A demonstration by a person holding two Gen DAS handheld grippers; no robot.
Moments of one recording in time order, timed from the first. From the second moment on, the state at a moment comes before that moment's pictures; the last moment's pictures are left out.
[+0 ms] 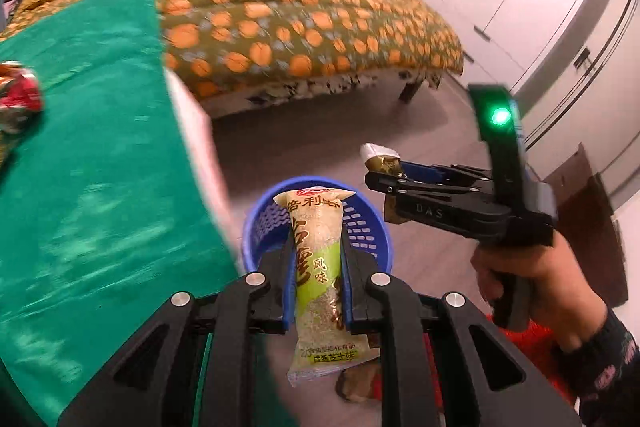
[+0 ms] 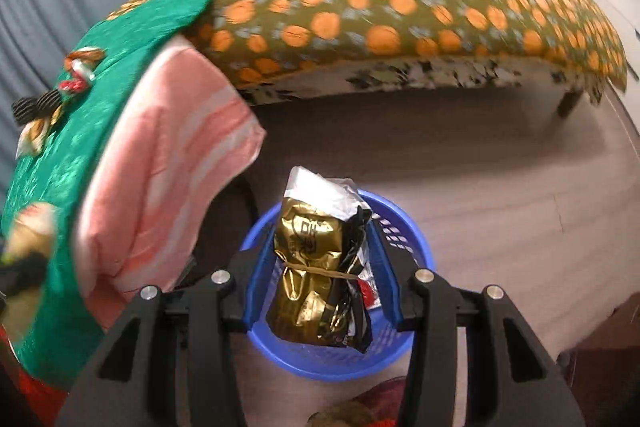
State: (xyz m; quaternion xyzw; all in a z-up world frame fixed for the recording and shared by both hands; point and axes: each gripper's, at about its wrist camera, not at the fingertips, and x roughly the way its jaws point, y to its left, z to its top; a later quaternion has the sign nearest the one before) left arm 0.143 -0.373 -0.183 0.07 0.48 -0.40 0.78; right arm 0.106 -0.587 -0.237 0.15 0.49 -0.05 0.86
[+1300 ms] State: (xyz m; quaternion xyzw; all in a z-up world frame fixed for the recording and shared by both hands) left arm 0.136 -0.225 -0.167 0.04 0.43 -0.30 0.85; right arm 0.110 -0.513 -0.165 0.06 0.36 -0.05 0.93
